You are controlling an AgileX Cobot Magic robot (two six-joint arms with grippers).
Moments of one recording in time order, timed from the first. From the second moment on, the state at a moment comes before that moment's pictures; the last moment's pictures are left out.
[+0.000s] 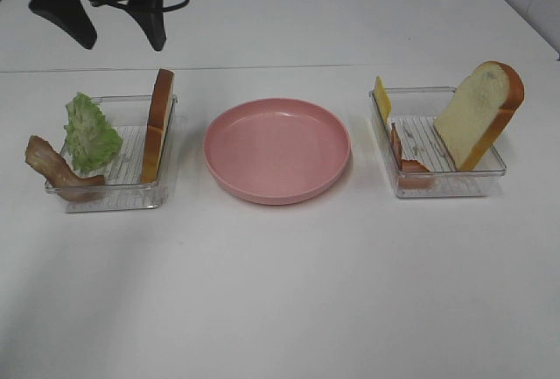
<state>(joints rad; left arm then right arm) -0.33 2.02 -1.91 -0.06 1.21 -0.19 0.00 -0.01 -0.51 0.15 1.07 -0.13</state>
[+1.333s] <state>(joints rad) -0.39 2.26 -1.95 0.09 1.14 -0.27 0.00 -0.01 -0.51 0.15 1.07 -0.13</state>
